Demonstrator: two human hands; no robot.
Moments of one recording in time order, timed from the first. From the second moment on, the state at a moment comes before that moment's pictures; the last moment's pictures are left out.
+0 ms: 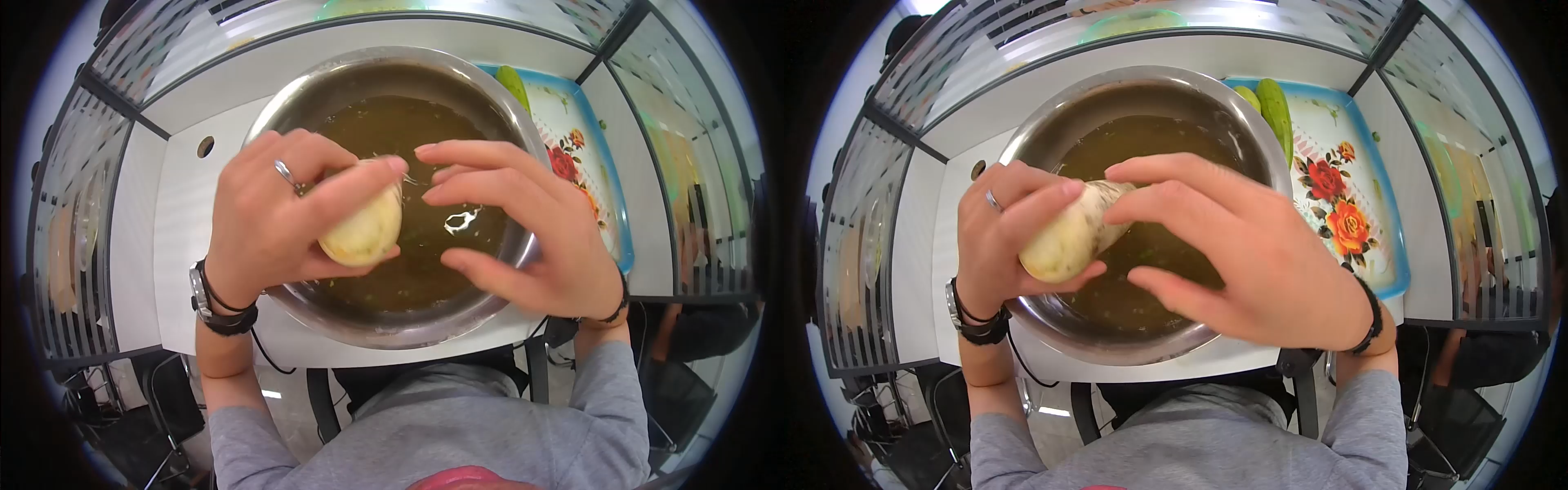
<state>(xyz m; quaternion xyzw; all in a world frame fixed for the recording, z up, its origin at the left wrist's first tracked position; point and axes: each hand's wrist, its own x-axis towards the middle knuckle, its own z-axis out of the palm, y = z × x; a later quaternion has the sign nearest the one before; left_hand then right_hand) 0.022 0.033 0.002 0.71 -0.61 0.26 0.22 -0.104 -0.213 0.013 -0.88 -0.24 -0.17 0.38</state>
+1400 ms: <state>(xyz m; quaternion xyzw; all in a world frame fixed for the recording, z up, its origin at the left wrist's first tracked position) 0.079 0.077 -0.018 0.30 -0.14 -0.10 0.94 -0.087 -0.264 -0.079 -0.74 -0.26 -0.38 0.49</state>
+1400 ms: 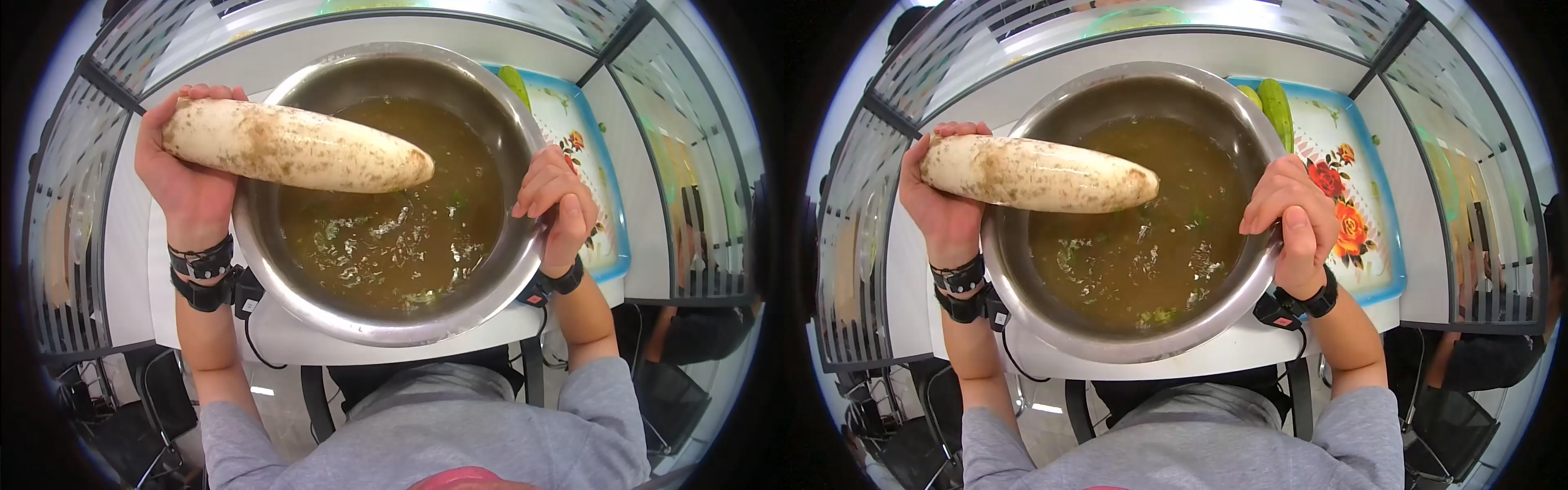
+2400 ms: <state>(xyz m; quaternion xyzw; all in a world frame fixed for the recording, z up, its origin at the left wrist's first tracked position) 0.073 0.071 -0.017 0.33 -0.22 -0.15 0.91 -0.086 -0.267 -0.083 -0.74 -0.28 -0.39 0.46</state>
